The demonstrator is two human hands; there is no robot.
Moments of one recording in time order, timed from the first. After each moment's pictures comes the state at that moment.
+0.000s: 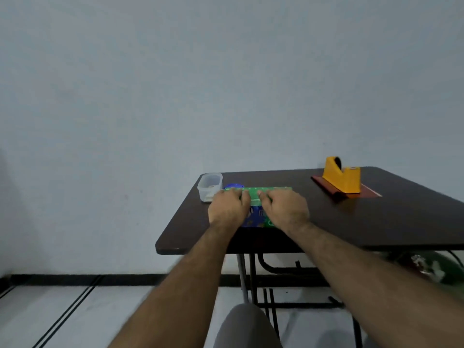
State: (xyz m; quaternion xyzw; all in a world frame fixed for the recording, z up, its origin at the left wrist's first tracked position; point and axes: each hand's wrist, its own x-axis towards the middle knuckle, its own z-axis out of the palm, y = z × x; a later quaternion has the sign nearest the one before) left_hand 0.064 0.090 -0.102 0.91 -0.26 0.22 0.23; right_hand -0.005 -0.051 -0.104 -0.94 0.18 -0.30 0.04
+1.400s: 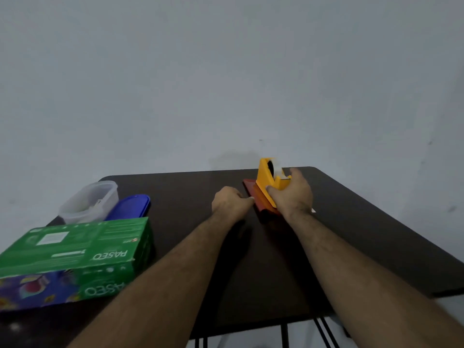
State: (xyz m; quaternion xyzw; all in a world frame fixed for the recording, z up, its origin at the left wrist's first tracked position) left_hand 0.120 -0.219 -0.107 0.88 -0.21 -0.06 0.41; right_hand 0.038 -0.359 -0.110 -0.80 0.36 -0.40 0.27
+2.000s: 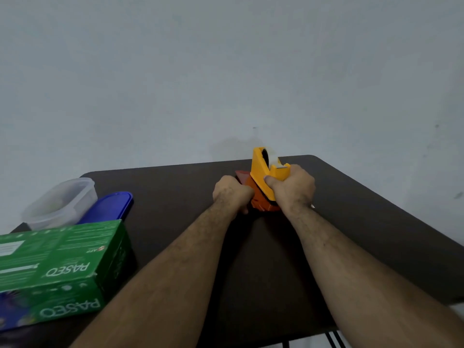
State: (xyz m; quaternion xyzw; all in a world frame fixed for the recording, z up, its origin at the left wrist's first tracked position) left_hand 0.130 -0.266 -0.104 0.88 -0.16 -0.11 0.44; right_hand 0.055 -0.386 -0.119 -0.77 0.40 -0.40 0.28
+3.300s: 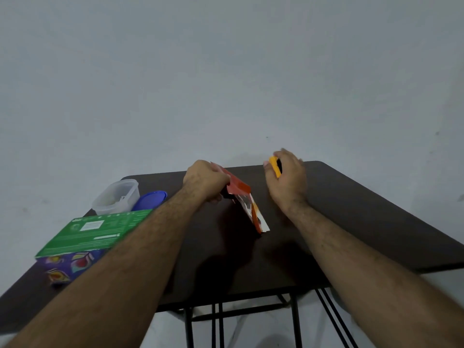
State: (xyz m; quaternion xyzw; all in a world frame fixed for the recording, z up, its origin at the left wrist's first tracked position) left_hand 0.097 -0.118 -0.033 0.87 -0.20 -0.02 0.46; right_hand 0.025 -0.317 -0.094 -0.79 0.20 -0.52 0.24
